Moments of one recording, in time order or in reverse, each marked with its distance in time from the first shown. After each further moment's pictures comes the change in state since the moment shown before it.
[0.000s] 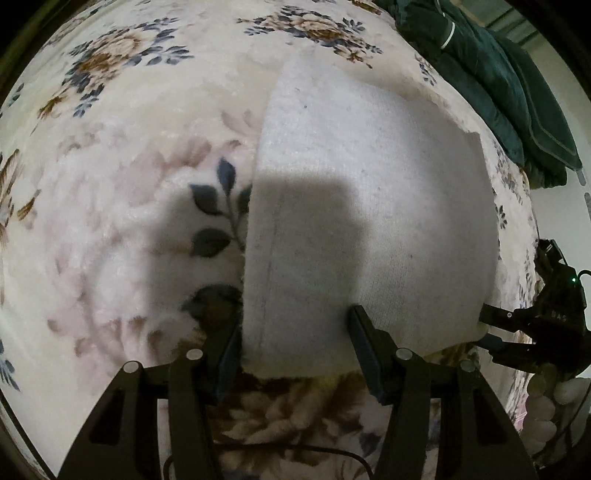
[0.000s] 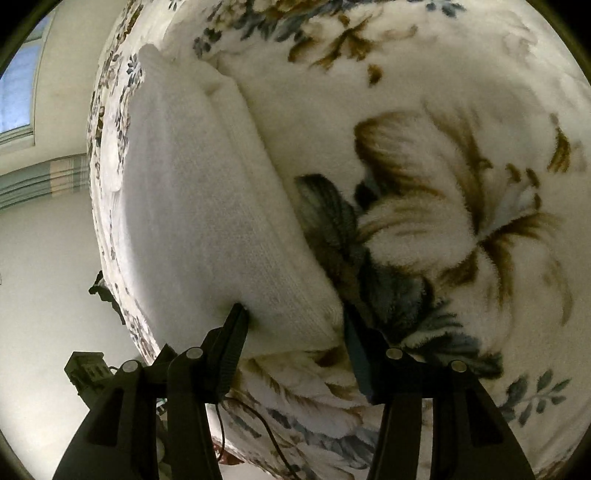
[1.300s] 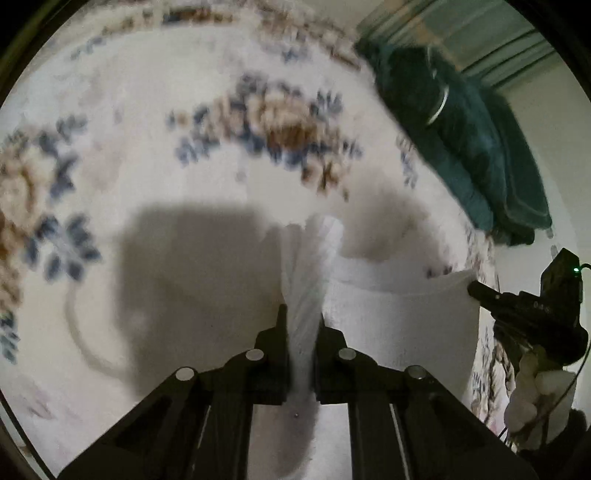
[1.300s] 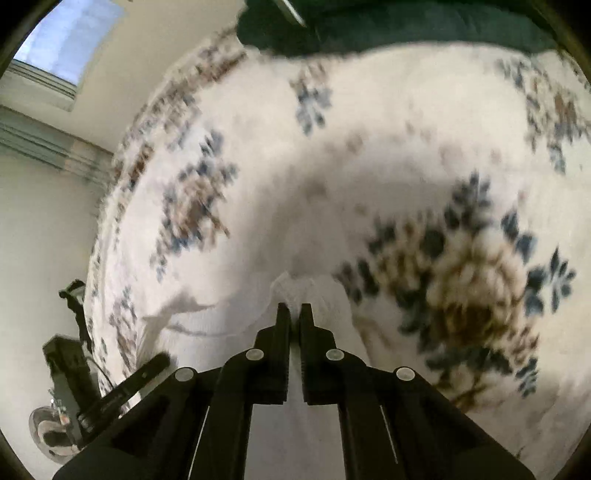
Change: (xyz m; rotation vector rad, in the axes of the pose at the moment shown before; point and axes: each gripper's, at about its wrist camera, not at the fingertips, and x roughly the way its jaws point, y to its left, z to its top) left arm 0.000 0.007 0.177 0.016 -0.147 -0.199; right arm -0.056 0.169 0.157 -0.333 -0.349 -0.103
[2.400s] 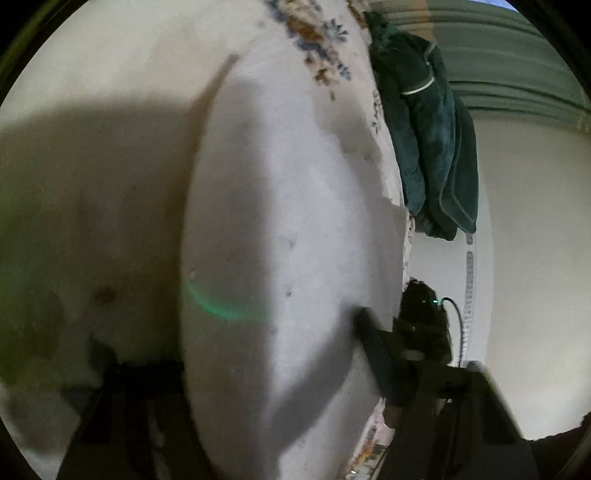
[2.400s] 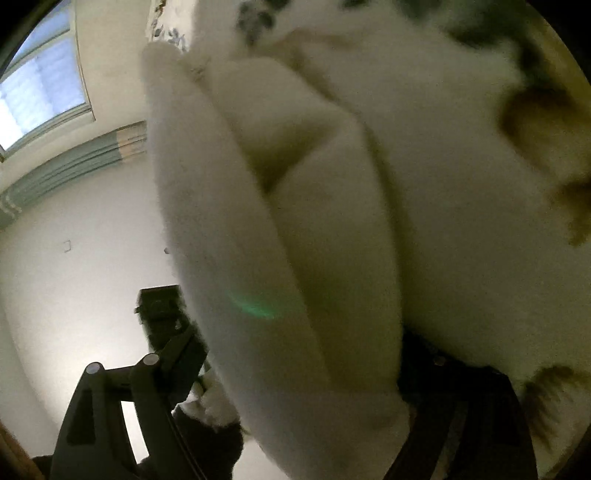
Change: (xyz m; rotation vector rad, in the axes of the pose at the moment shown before) left arm 0.040 0.033 -0.079 -0.232 0.211 -0.431; right arm 0.100 -0.084 -0.124 0.284 0.467 0.508
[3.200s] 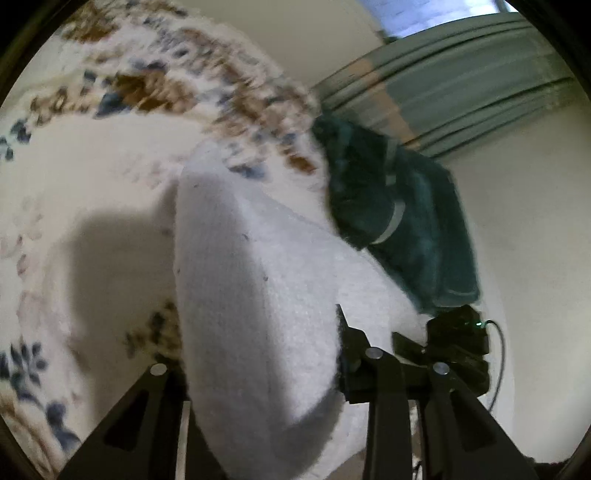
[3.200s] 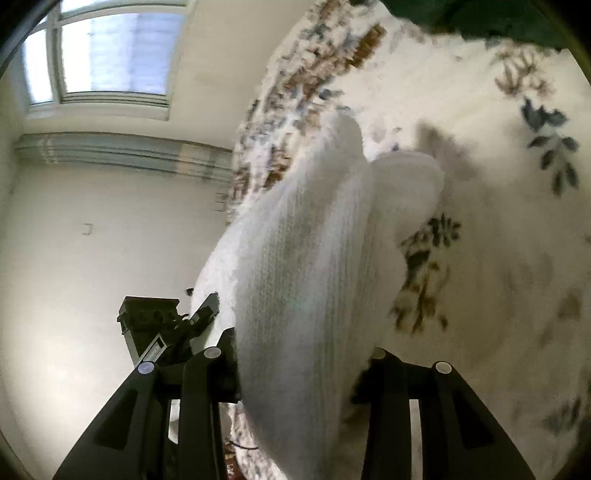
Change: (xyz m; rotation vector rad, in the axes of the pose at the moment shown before) left arm -0.082 -0.072 0.256 0.226 -0.254 0.108; right arm 0.014 0.243 0.168 -0.317 -0.241 0.003
